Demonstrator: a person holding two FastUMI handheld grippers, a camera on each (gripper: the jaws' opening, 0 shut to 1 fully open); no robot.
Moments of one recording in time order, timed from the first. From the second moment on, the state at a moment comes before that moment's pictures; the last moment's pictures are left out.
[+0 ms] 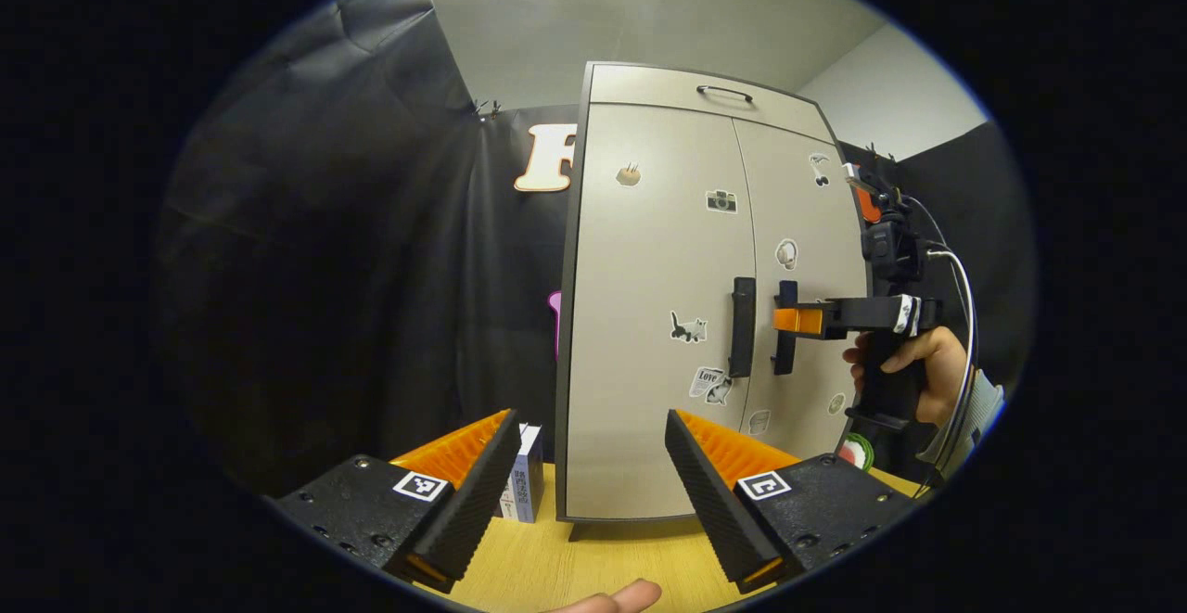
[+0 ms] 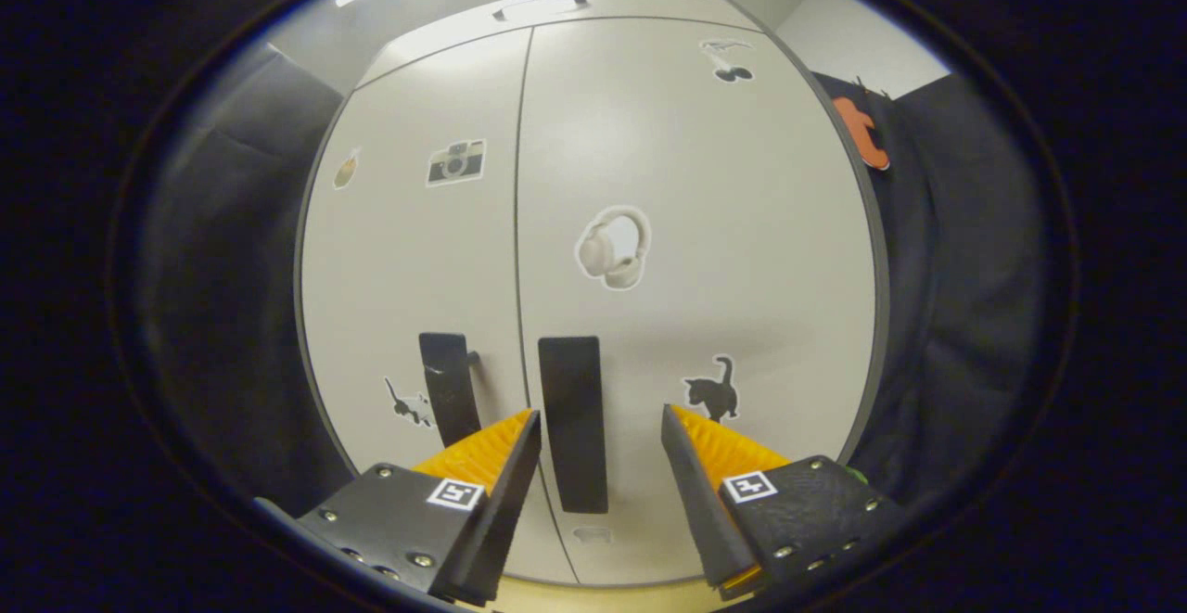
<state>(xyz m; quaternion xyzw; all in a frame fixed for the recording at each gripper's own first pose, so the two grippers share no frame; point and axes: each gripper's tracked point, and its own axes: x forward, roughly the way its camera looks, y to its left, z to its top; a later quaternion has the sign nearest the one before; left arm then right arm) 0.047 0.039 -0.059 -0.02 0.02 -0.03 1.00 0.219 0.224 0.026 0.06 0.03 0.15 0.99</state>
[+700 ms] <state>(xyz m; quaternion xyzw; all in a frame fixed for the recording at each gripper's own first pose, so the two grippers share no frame) 0.047 0.043 -0.082 -0.02 0.06 -0.02 1.00 0.242 0.239 0.011 0.06 0.05 0.17 0.98</state>
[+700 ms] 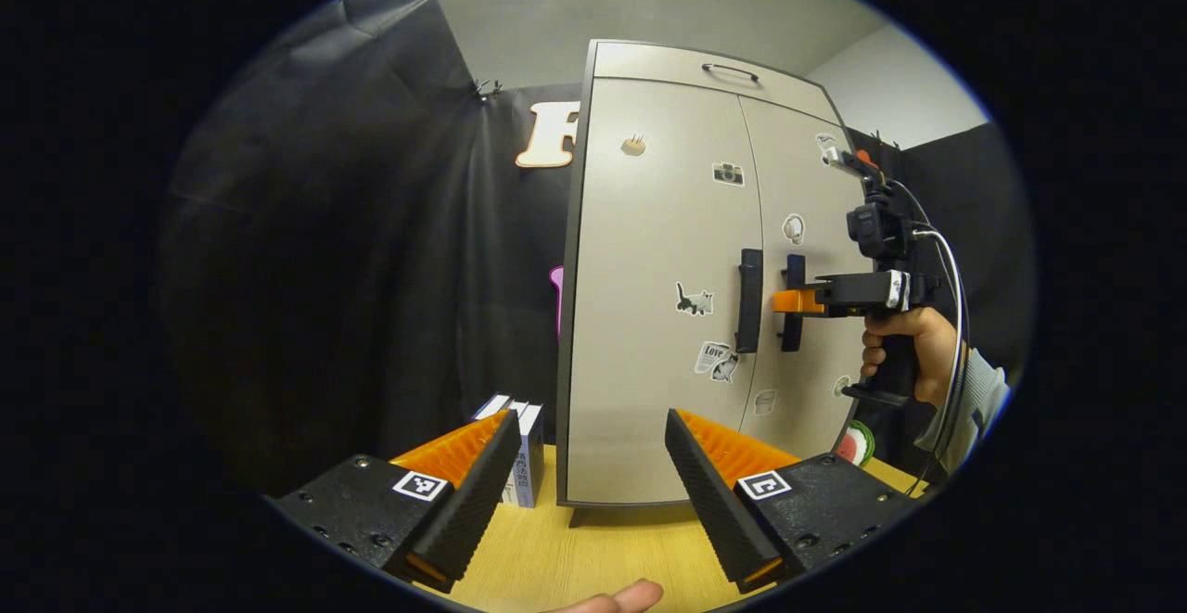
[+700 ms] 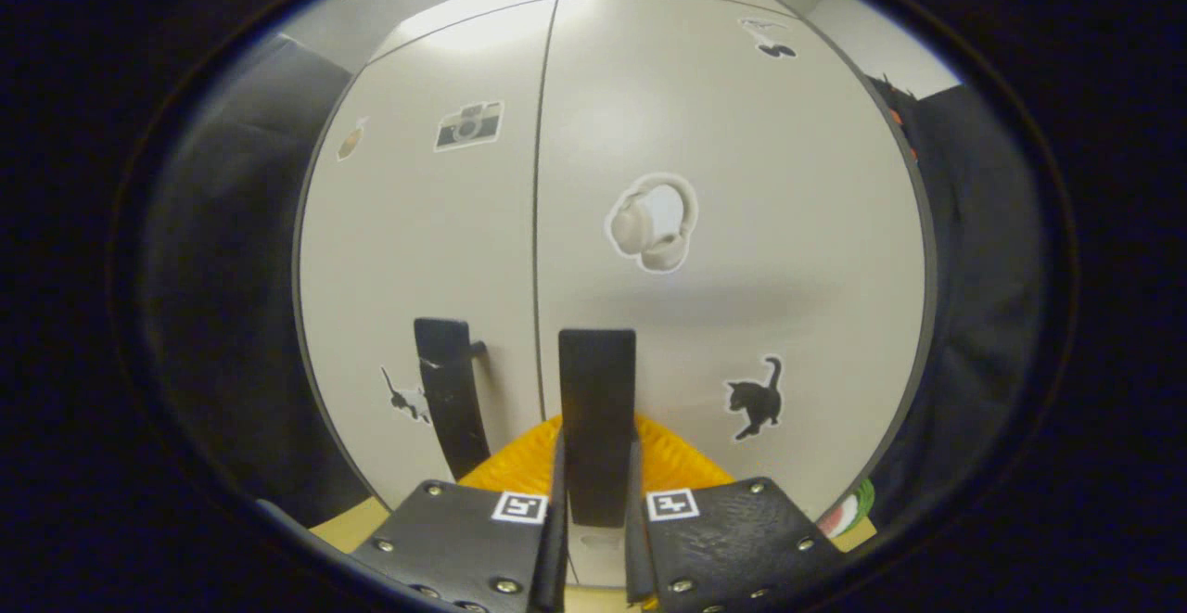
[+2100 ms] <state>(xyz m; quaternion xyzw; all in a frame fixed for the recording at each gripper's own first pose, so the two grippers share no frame) 0.002 -0.024 -0.044 -0.03 0.05 -0.06 1.00 0.174 0.156 0.025 0.10 0.10 0.20 0.97</state>
